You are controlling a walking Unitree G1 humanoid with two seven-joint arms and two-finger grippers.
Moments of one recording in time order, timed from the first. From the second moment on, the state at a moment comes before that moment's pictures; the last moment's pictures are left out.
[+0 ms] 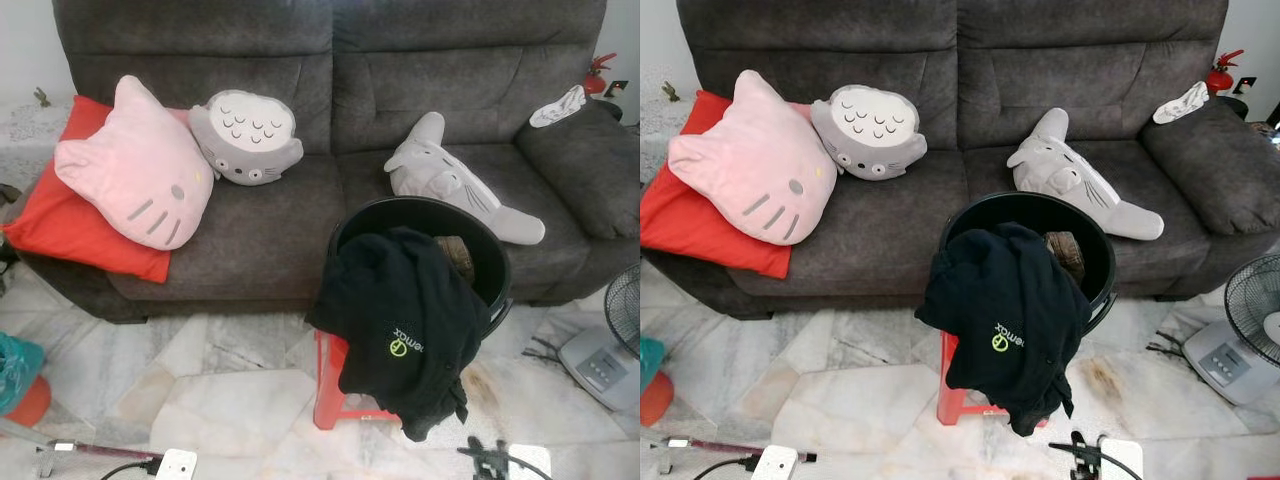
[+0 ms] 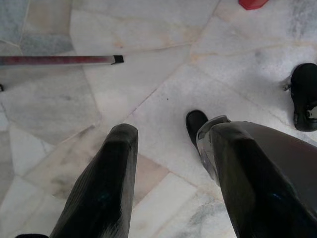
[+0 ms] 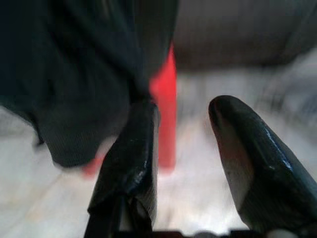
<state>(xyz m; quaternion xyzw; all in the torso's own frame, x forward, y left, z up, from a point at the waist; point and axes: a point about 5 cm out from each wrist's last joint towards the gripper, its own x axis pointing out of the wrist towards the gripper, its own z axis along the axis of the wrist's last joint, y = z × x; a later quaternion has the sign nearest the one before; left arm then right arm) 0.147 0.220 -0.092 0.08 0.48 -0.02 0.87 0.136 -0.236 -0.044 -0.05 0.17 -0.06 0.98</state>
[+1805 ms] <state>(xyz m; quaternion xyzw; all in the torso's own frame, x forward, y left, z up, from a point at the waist) 0.147 0.220 -0.092 0.08 0.48 -0.02 0.87 0.245 -0.193 0.103 -0.07 0.03 0.08 0.99</state>
